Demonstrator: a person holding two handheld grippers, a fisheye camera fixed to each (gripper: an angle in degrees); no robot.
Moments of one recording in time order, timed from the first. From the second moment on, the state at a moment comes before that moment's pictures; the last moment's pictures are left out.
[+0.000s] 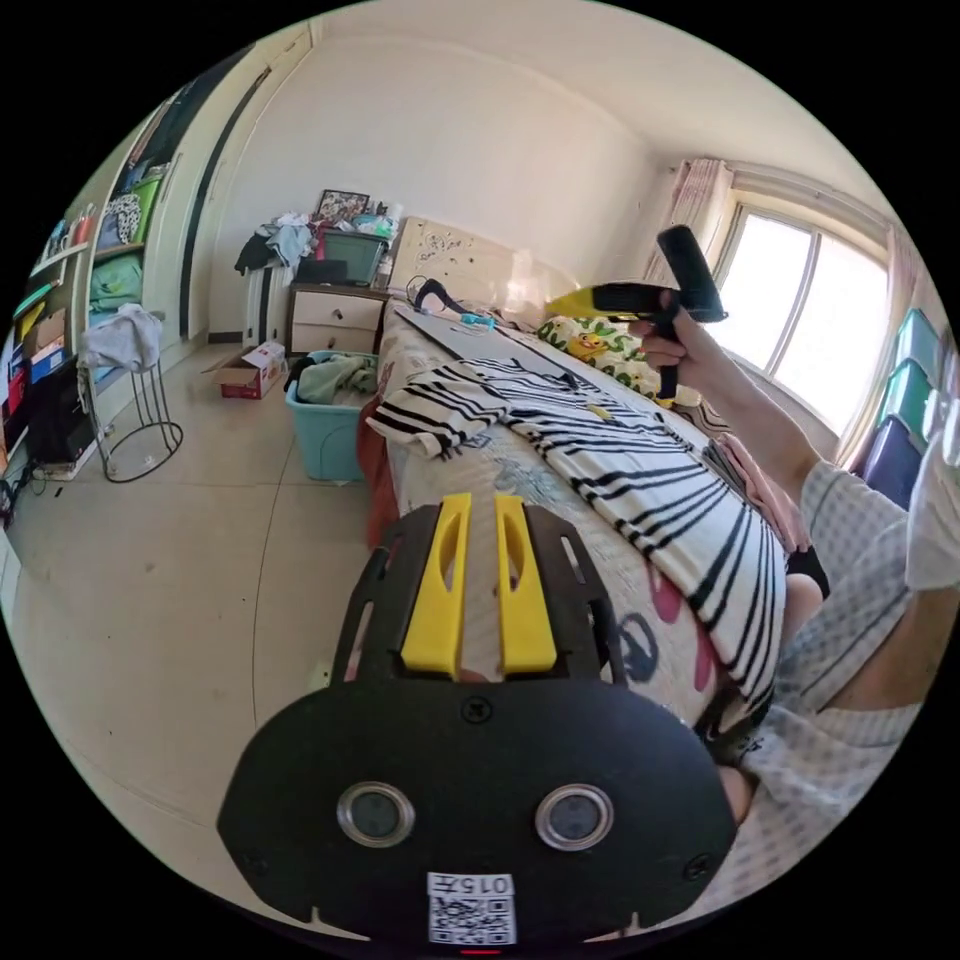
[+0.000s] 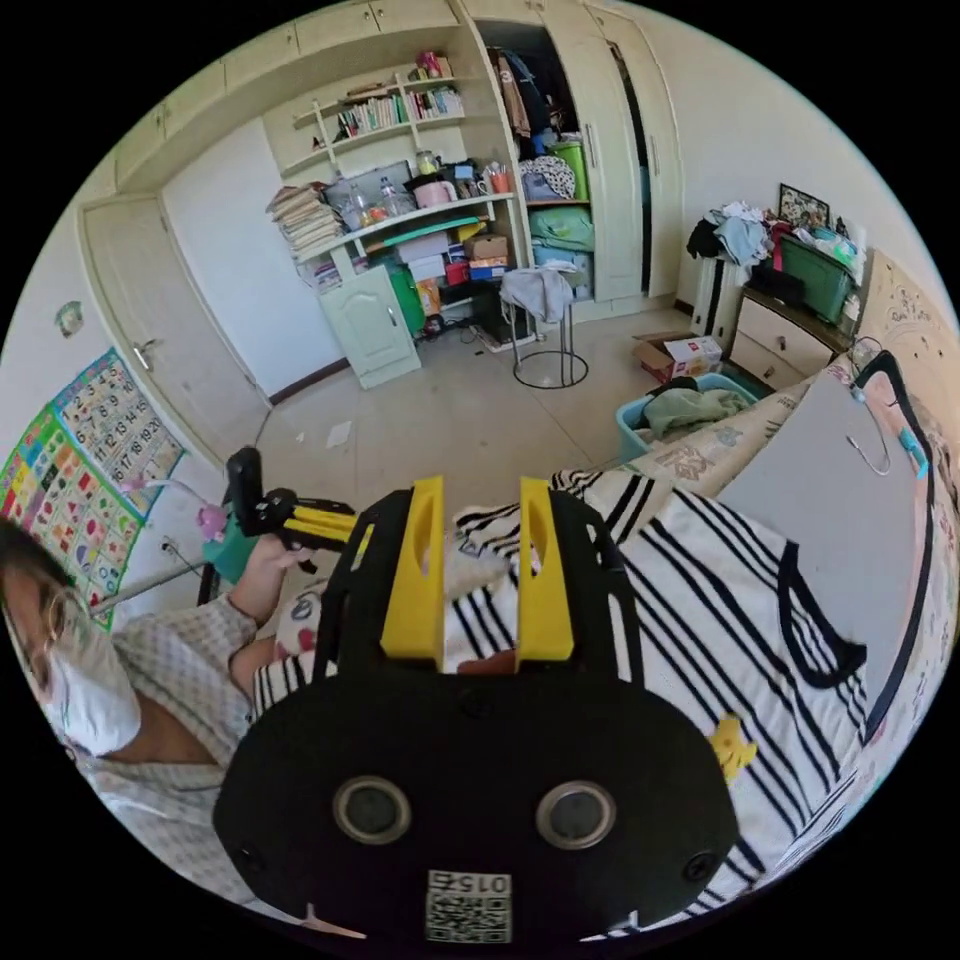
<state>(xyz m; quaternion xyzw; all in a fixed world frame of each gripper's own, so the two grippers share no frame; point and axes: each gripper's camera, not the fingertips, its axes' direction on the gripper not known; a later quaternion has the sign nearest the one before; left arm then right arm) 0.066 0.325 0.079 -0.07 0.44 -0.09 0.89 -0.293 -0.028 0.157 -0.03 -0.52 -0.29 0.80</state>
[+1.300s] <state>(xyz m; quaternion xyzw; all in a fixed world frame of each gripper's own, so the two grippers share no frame) 0.100 0.317 -0.102 -0.16 0.48 -0.02 0.86 0.099 0.223 0.084 -0.12 -0.27 -0.05 0.95</state>
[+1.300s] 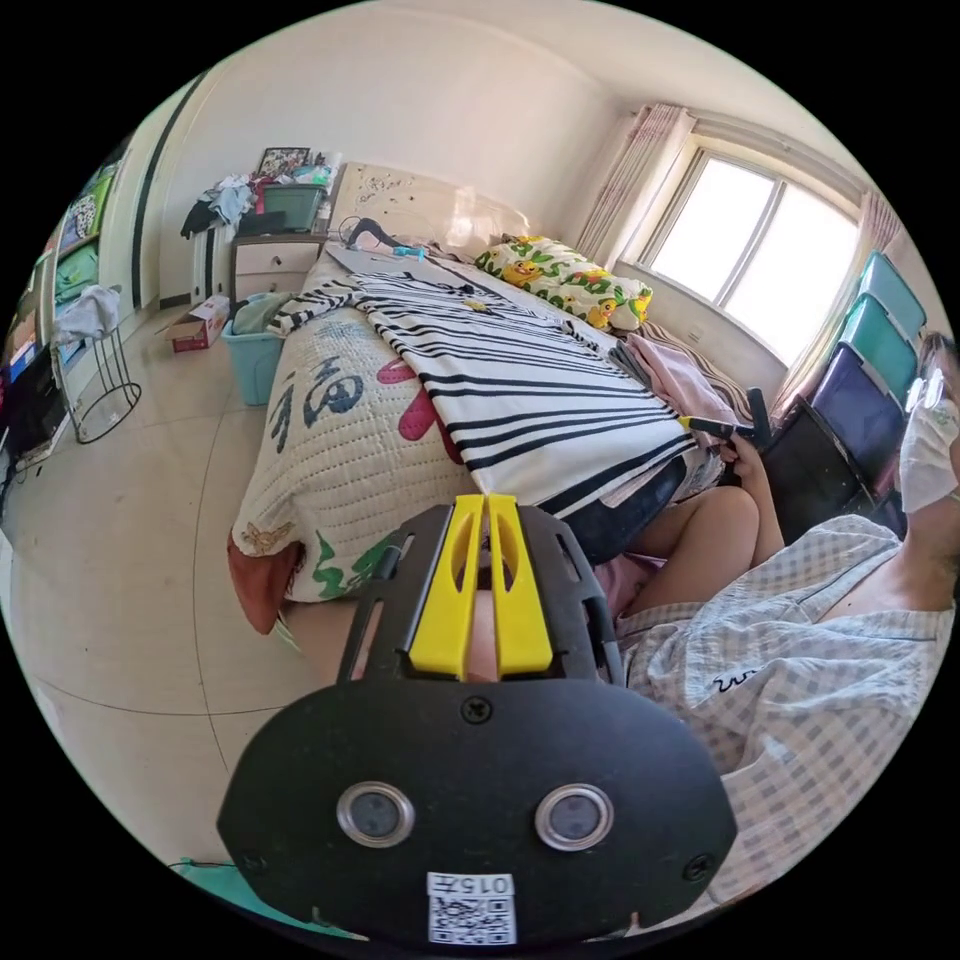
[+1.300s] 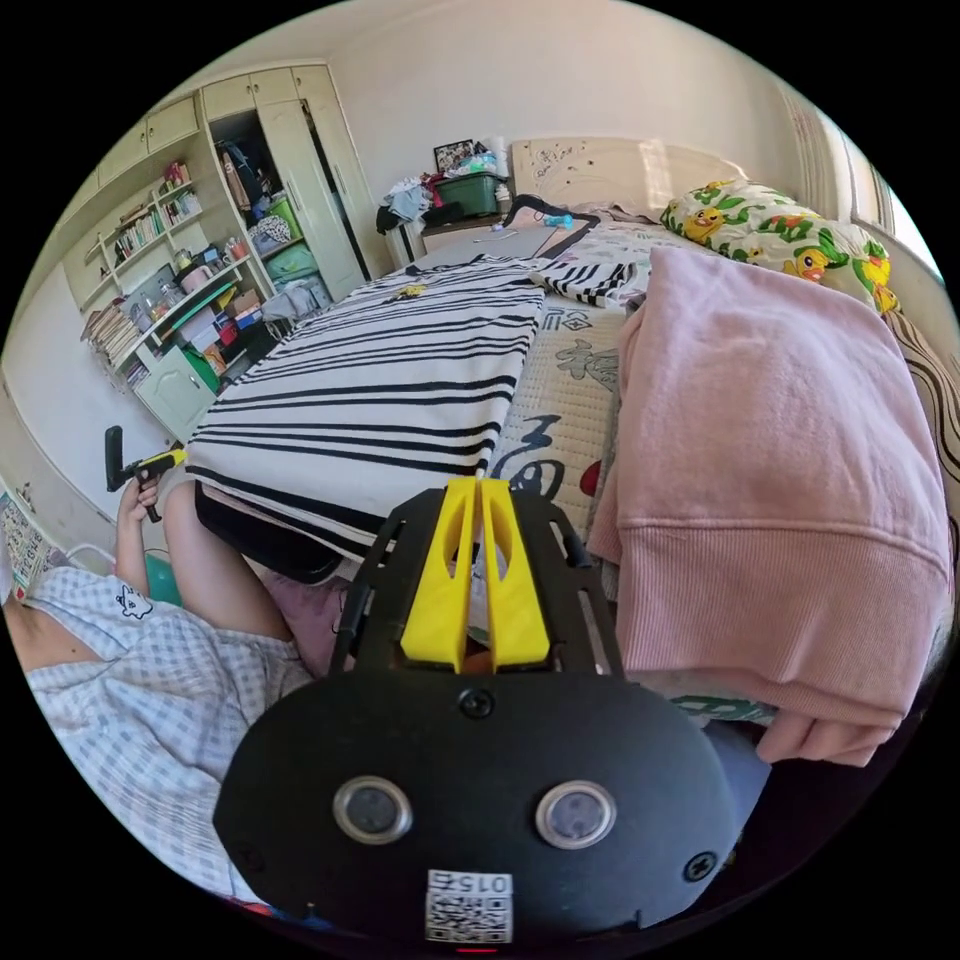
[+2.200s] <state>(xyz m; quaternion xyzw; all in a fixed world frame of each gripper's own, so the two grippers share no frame) 0.106 0.301 -0.137 -0.17 0.45 -0.01 0.88 0.064 0.191 0.003 -0.16 -0.28 -0.06 0.94</state>
